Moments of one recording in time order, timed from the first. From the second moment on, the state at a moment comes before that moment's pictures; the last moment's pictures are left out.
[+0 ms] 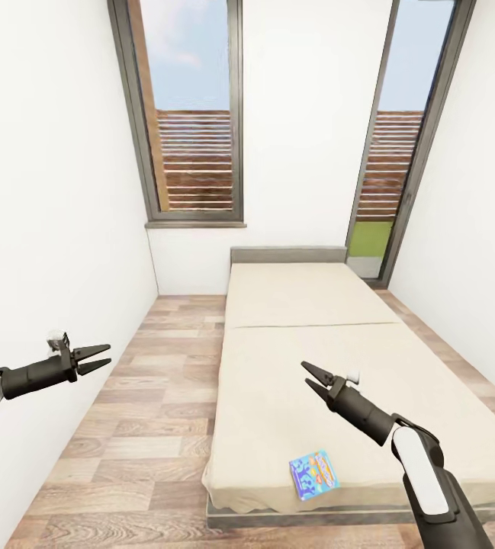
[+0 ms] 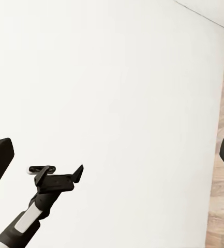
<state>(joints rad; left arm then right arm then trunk) -0.90 0.54 0.08 -0.40 0.33 0.72 -1.42 -0.35 -0.02 -0.19 -1.29 -0.86 0.80 0.61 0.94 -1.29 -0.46</state>
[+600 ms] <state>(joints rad) -0.90 0.53 0.08 -0.40 0.33 0.72 -1.42 -0.35 -0.02 -0.20 -1.29 -0.96 0.80 0.60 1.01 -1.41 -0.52</state>
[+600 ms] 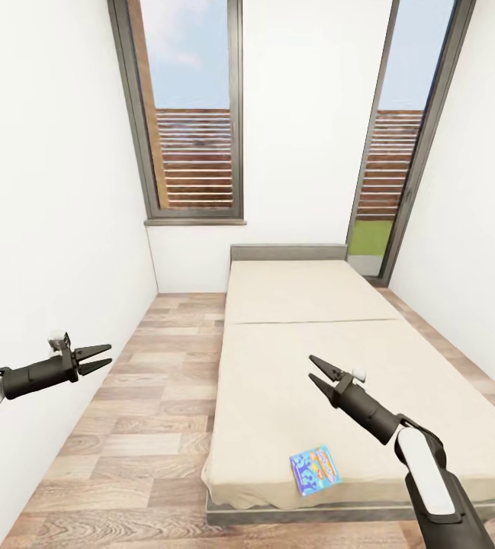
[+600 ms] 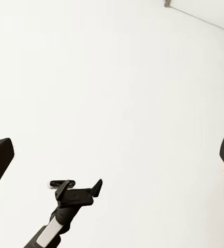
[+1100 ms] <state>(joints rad) -0.90 0.53 0.08 -0.40 0.34 0.72 -1.42 -0.34 -0.04 -0.32 -1.10 -1.00 0.80 0.57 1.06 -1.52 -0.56</state>
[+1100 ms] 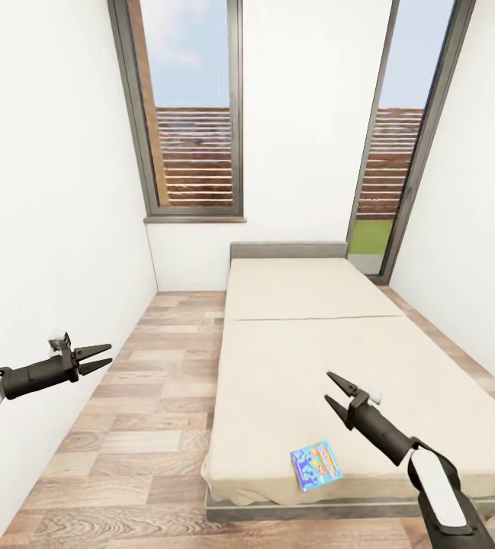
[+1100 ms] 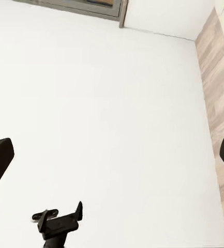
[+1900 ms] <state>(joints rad) -0.90 0.53 0.08 -0.40 0.34 0.72 -1.43 -0.27 -0.16 -0.36 -0.51 -0.99 0.58 0.62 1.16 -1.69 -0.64</state>
